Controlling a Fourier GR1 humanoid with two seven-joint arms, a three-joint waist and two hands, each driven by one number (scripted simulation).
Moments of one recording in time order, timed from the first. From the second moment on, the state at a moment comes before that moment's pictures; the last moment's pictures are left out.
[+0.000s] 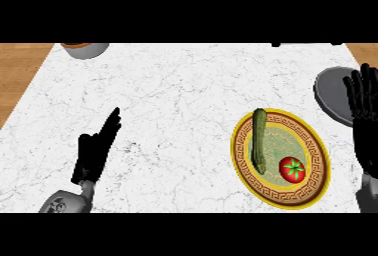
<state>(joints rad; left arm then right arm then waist) -0.11 0.28 -0.28 -1.39 0.13 0.23 0.13 -0.11 -0.39 -0.01 -1.71 -0.18 -0.15 -0.22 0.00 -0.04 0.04</state>
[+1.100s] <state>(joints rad) -0.07 0.18 -0.27 -1.53 0.14 0.18 -0.13 0.23 -0.67 -0.23 -1.63 -0.21 0.25 -0.33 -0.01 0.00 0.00</state>
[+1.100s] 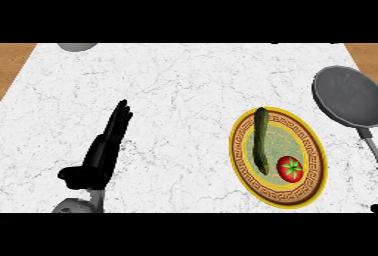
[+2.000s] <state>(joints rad) -0.07 0.16 -0.26 -1.55 0.13 0.15 -0.11 -0.01 -0.75 0.19 -1.70 0.27 0.35 0.11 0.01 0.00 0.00</state>
